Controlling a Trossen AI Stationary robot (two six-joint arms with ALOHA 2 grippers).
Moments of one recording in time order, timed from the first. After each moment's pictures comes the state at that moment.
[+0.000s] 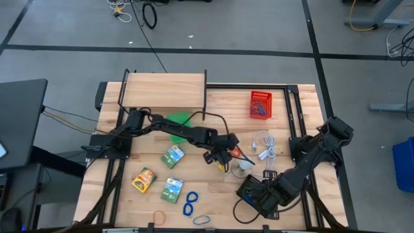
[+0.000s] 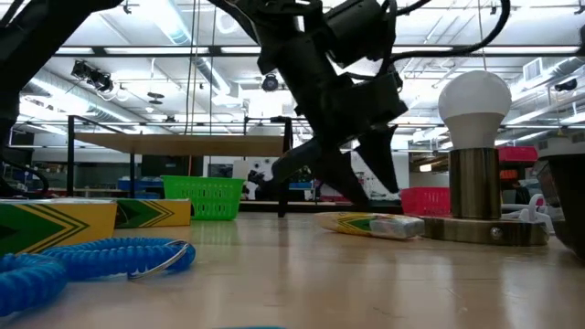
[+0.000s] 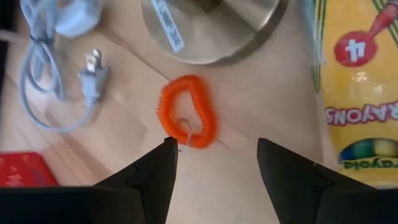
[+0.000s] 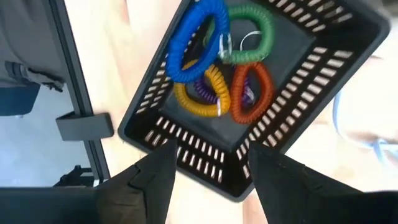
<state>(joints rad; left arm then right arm) -0.08 2.20 1.63 -0.38 -0.14 1.06 0.78 1.70 1.29 -1.05 -0.06 0.88</state>
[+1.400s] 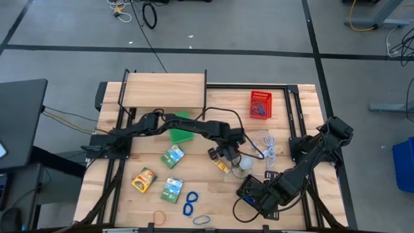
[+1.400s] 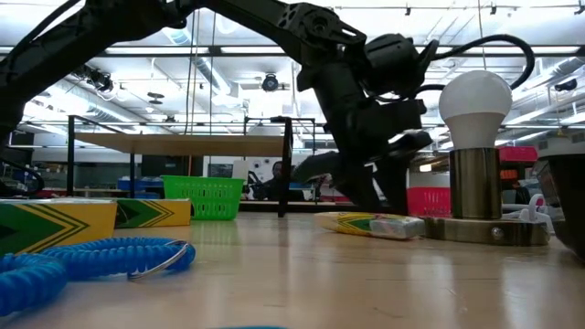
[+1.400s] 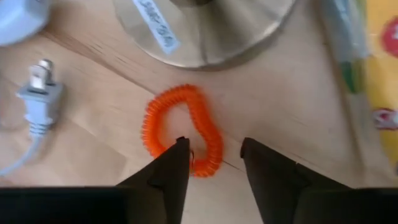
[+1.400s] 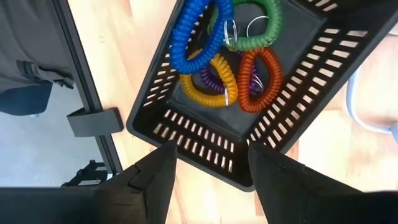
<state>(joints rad) 0.00 2.44 2.00 -0.73 0.06 1.13 0.78 1.69 1.29 -1.05 -0.11 0.93</state>
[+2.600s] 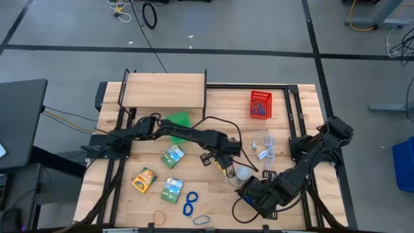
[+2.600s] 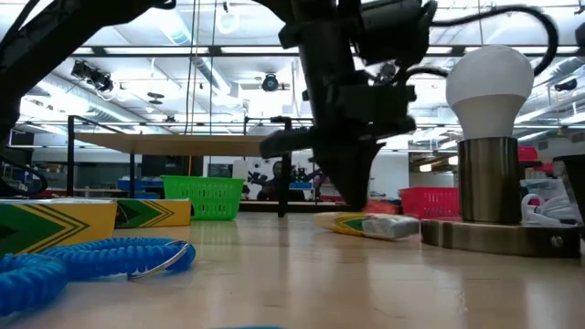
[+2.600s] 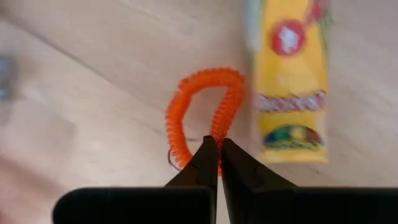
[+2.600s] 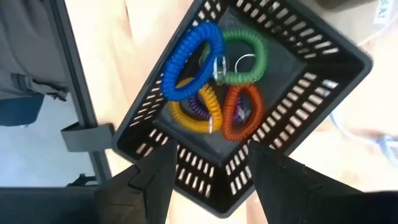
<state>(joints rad) -0.11 2.37 1.99 -0.90 -0.17 1.00 0.78 1.70 1.29 -1.03 -0.04 0.89</state>
